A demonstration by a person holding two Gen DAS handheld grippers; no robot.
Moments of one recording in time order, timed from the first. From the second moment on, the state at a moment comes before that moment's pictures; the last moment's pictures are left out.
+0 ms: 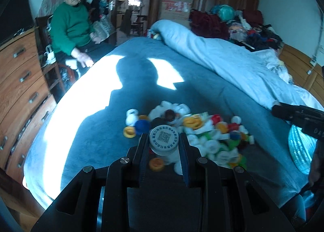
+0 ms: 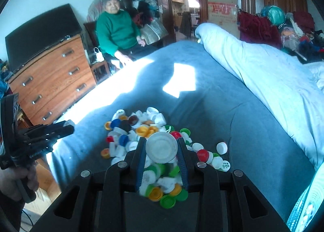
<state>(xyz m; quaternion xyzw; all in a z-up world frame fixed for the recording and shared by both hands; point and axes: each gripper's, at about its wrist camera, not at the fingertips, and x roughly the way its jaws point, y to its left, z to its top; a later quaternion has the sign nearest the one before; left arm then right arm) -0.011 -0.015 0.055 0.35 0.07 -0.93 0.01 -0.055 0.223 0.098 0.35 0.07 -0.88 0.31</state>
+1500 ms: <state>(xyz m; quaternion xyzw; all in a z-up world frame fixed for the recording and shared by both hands) -0.051 0.357 0.155 0.33 -0.05 -0.91 -0.24 0.004 0.549 0.164 0.31 0.01 -0.95 0.08</state>
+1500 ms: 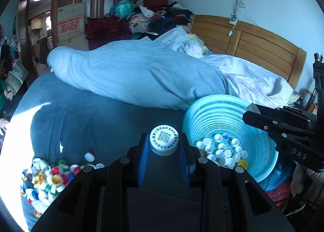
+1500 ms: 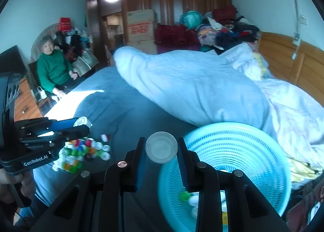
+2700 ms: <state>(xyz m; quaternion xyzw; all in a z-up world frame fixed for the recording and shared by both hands) -0.089 0.543 0.093 0.45 -0.13 -0.81 -0.36 -0.009 0.681 0.098 0.40 -0.05 -0.92 0.01</state>
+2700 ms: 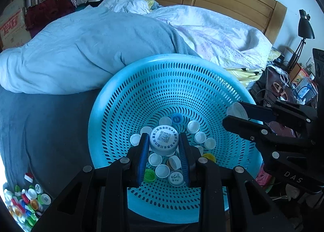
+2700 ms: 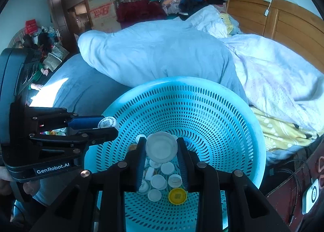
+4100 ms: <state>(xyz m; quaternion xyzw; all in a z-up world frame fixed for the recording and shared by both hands) -0.240 0.015 -0.060 0.43 0.20 -0.85 -0.22 -0.280 0.259 -0.086 0.42 -0.23 -0.72 0.51</state>
